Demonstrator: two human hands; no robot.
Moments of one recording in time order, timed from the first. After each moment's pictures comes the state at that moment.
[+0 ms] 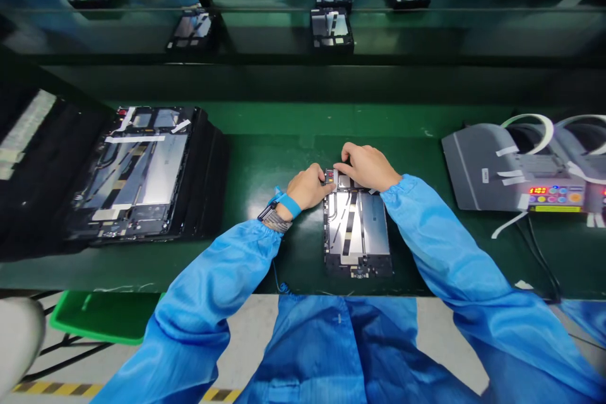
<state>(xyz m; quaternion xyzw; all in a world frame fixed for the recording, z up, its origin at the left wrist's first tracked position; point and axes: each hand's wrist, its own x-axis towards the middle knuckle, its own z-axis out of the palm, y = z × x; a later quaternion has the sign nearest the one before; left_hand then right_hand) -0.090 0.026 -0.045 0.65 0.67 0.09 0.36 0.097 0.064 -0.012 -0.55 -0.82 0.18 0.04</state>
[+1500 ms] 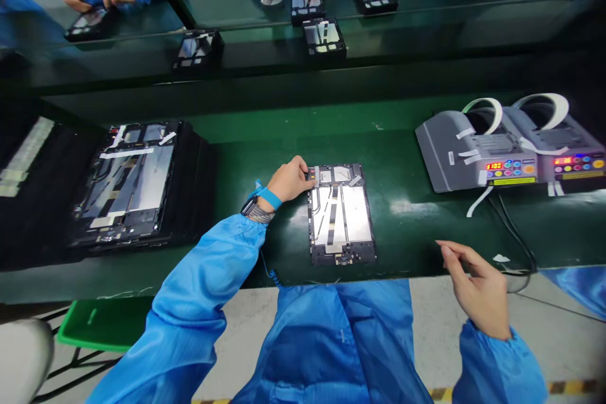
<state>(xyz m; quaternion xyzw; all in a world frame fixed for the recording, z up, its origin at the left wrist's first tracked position) -0.097 0.037 -0.041 0.71 0.60 0.13 0.34 0.273 -0.206 -0.053 -0.76 -0.52 0.20 0.35</state>
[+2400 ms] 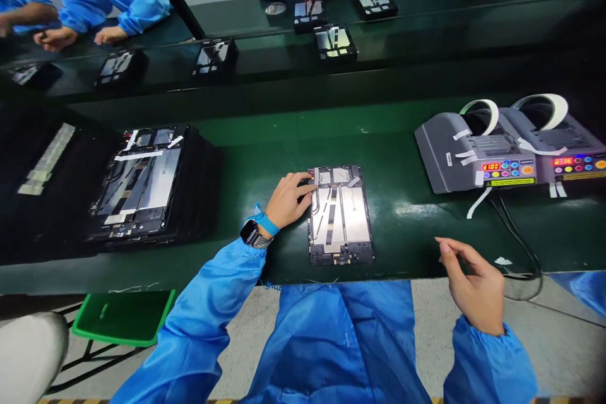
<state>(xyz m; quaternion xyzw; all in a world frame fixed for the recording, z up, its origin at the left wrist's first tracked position) -0.110 -0.014 -0.067 0.87 0.44 0.20 0.13 0.272 -0.200 -0.056 -0.73 -0.51 0.20 0.40</state>
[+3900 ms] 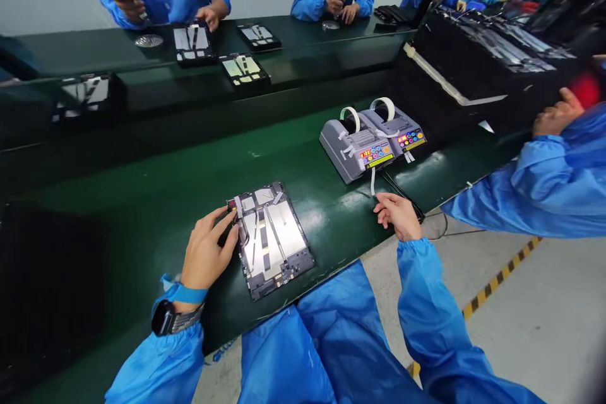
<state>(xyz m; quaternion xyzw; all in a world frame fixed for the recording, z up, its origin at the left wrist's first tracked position) -0.111 -0.022 -0.074 0.84 0.46 0.26 0.10 0.334 -0.149 -0.054 -0.72 -0.17 0.40 0.54</state>
